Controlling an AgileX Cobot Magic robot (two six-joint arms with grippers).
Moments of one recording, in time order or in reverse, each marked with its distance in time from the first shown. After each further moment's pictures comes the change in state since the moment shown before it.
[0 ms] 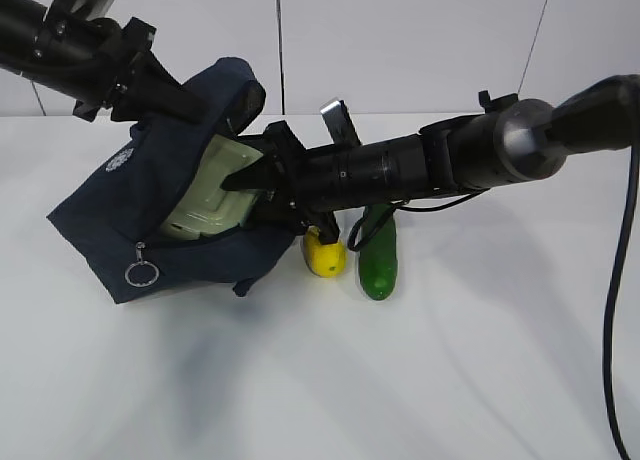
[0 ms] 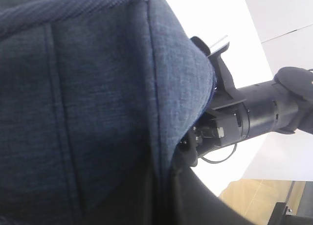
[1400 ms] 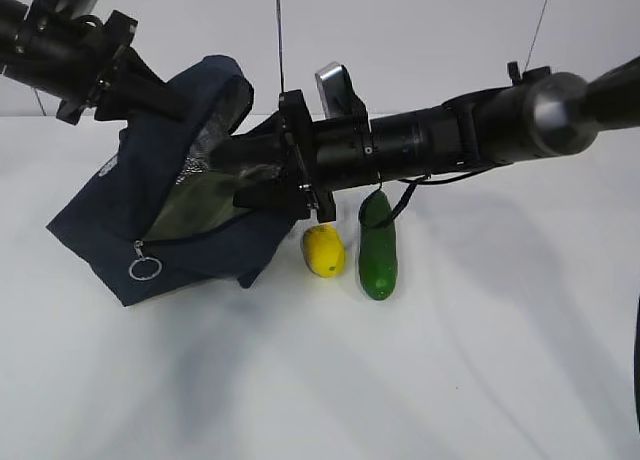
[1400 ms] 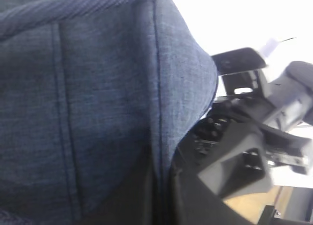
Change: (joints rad) left arm 0.046 0.000 0.000 -0.005 0.035 -0.050; right arm -0.045 -0.048 -0.010 -0.079 0.312 -0.074
